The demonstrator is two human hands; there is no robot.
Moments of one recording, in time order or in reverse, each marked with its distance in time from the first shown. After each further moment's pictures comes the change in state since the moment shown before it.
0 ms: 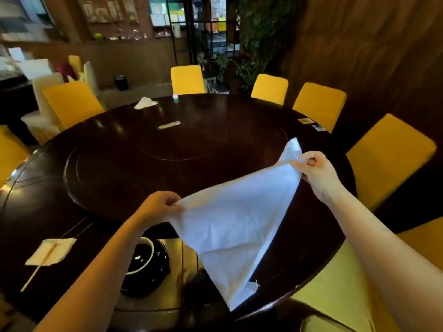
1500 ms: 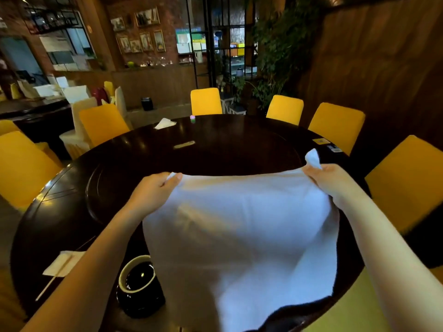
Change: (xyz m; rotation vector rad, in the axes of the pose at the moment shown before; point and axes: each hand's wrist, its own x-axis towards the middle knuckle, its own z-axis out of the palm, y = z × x) left_hand 0.003 0.064 -0.058 0.108 0.394 0.065; right_hand 0.017 -0.057 -0.014 -0.430 -0.013 0.083
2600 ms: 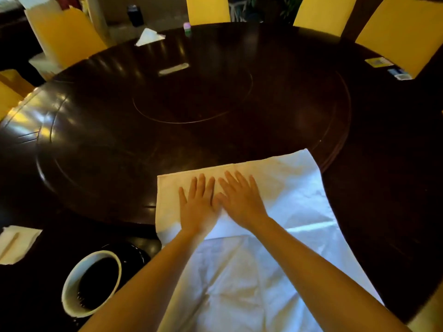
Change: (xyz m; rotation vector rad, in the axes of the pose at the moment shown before) left_hand 0.035 -0.125 0.306 0.446 -0.282 -0.173; right_hand 0.099 0.180 0.308 -0.886 -0.452 -0.587
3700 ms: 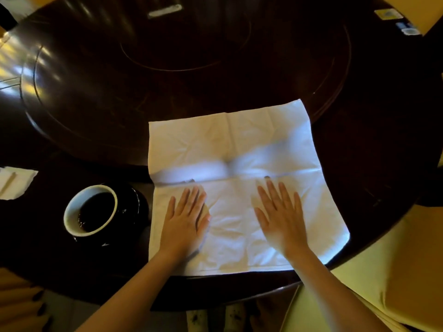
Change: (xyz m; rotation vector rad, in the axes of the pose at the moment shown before) left_hand -0.162 -0.021 0.042 0.033 -0.021 0.168; right_hand -0.193 0.040 0.047 -0.094 0.019 0.244
